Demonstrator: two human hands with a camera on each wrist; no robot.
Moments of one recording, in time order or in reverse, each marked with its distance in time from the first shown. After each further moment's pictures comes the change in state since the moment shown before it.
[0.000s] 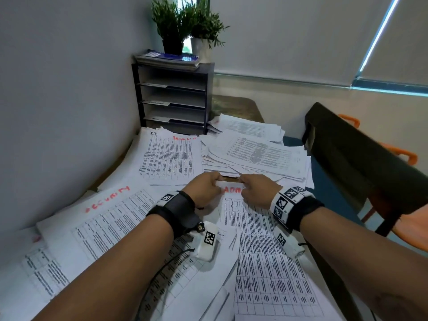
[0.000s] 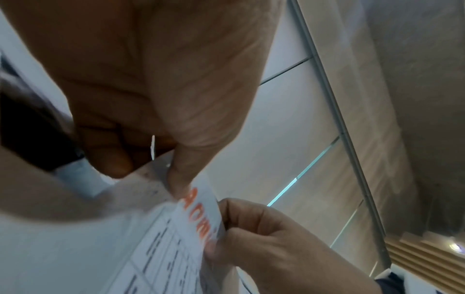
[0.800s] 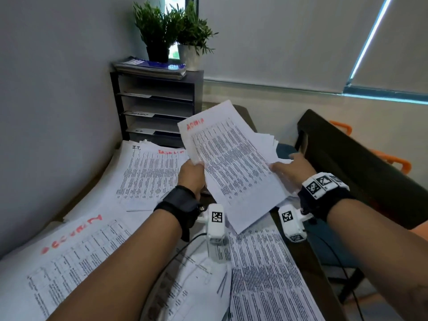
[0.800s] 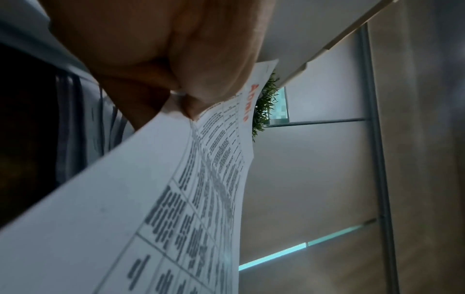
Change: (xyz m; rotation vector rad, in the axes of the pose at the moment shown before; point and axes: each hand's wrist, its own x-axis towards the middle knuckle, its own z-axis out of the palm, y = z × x) left_hand 0.117 -0.010 0.002 -0.782 0.440 -0.278; right_hand 0.058 0.116 -0.065 0.589 0.382 0.568
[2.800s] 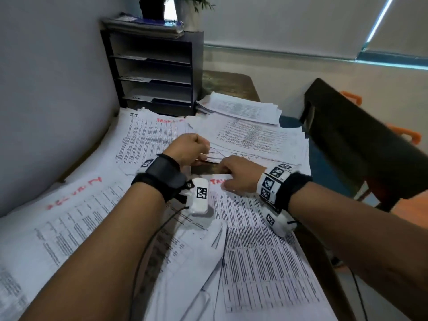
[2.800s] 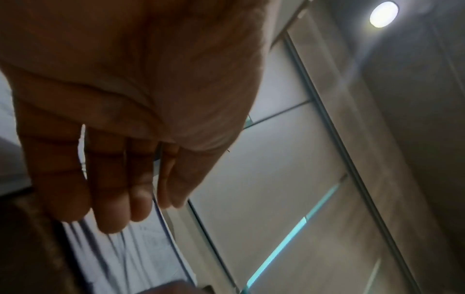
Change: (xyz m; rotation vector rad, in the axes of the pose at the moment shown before) left_hand -0.044 0.019 -0.027 0.334 -0.278 0.006; right_hand -0.094 -0.018 0.087 -0.610 -0.529 -0.654
